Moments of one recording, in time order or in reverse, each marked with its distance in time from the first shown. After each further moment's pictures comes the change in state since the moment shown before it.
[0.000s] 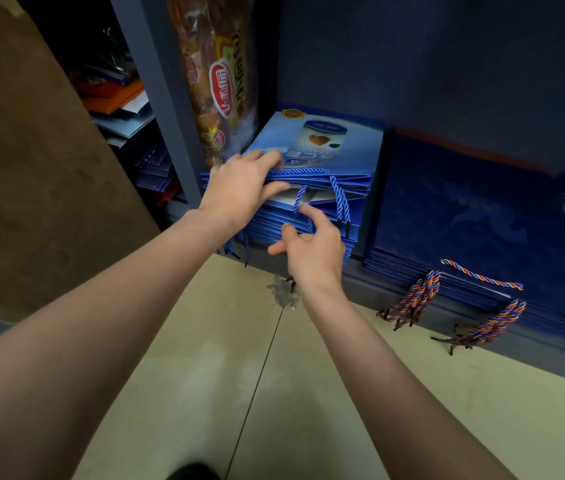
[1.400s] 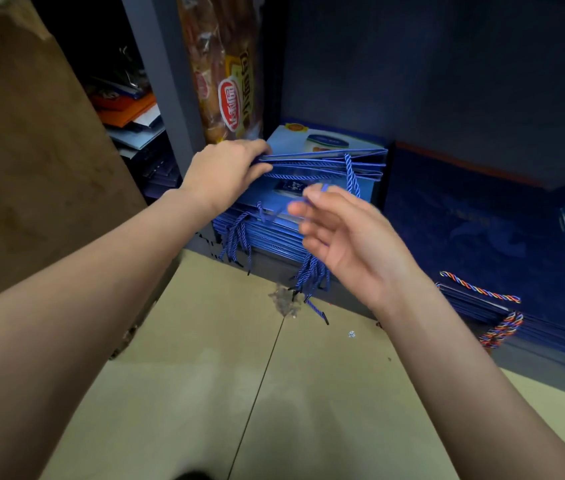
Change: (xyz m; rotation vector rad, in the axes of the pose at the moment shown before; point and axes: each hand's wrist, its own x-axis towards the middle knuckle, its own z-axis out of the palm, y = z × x) left_hand 0.015 -0.017 -0.035 0.143 0.031 0.024; right_hand -0.020 -0.053 -0.065 0.739 -0.450 0.077
